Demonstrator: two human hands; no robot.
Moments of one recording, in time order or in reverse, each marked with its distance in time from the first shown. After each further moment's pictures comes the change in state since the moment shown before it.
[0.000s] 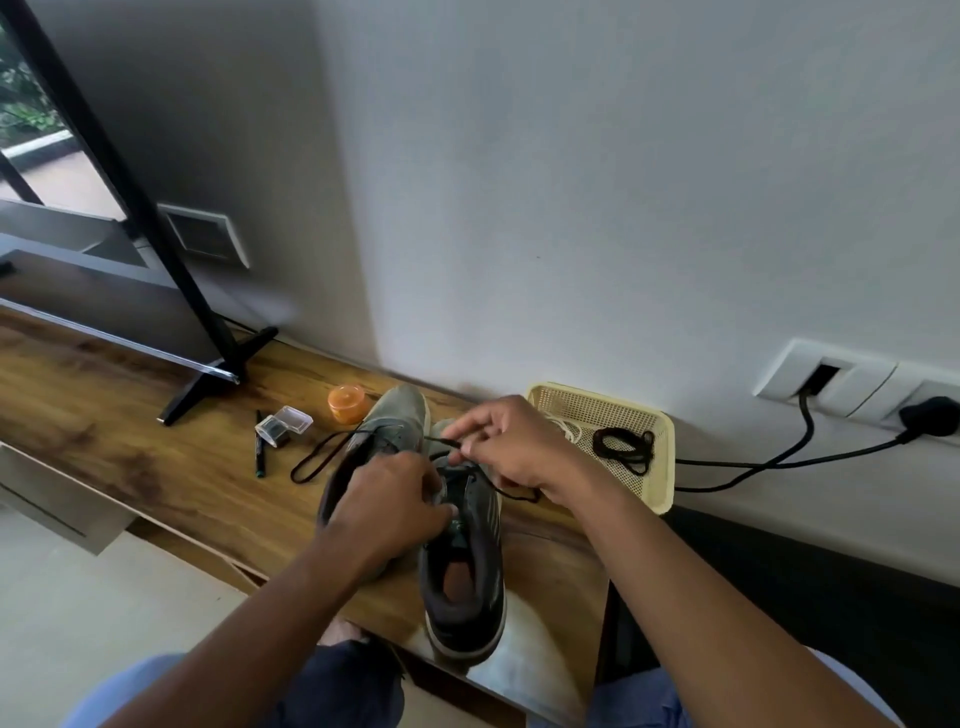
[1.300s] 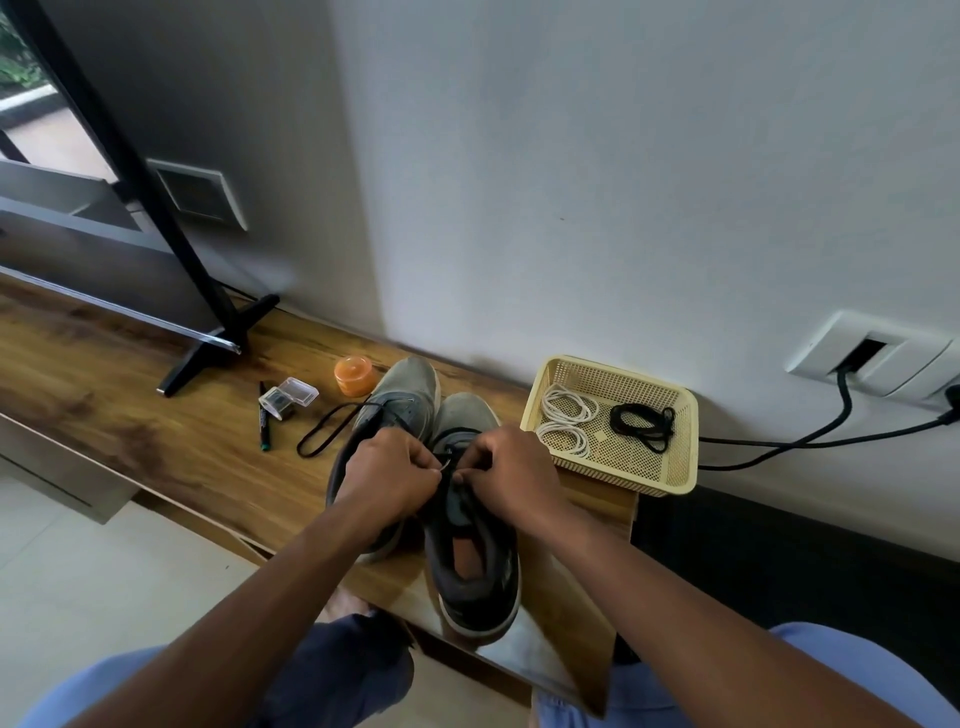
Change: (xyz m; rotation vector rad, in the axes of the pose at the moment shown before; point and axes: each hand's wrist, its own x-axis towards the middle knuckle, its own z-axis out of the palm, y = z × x) left_hand 0.016 -0.024 0.016 -0.366 -0.045 -0.291; right_hand 0.008 0.057 0.056 -0.482 0.226 -0.023
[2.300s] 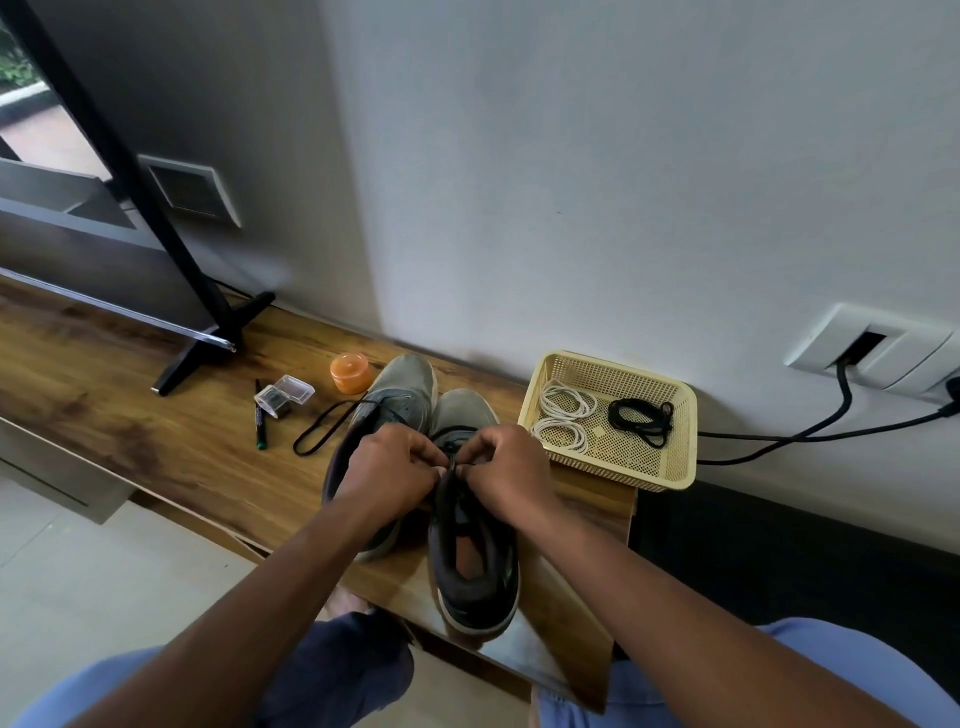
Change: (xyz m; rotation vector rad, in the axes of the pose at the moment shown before) left_hand 0.004 -0.001 0.005 -0.066 -0.016 0.032; right_hand -0.003 -0.002 0.009 0.200 0.058 0.154
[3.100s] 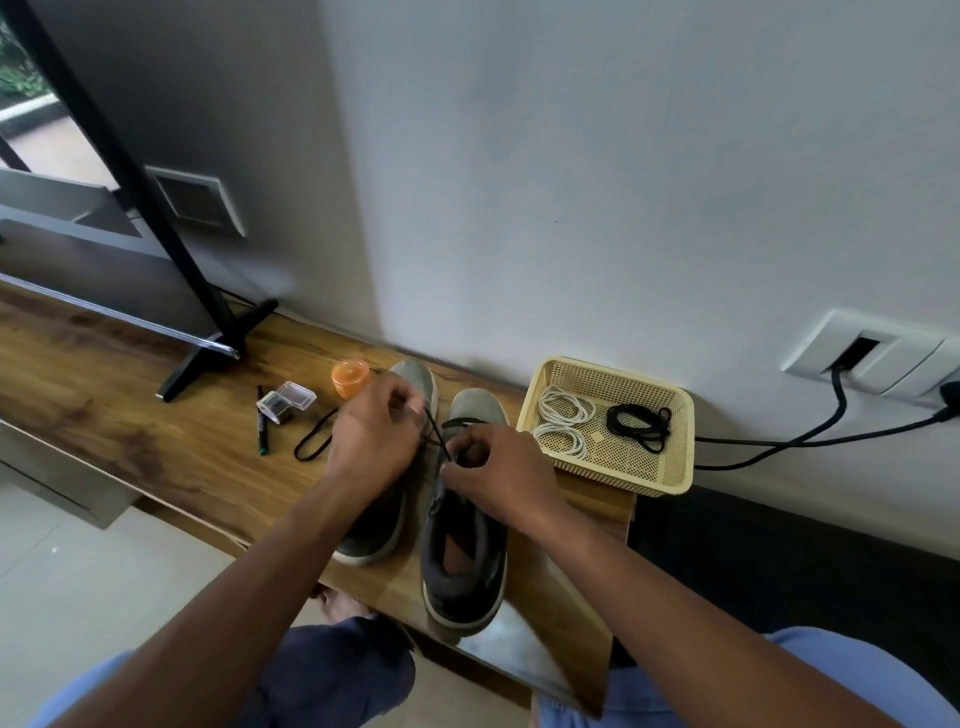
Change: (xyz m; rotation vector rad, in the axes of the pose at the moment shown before) left_hand 0.009 0.014 -0.020 -0.139 0.296 0.153; right_hand -0.007 -0.011 -0.013 -0.111 -0.033 -0.080
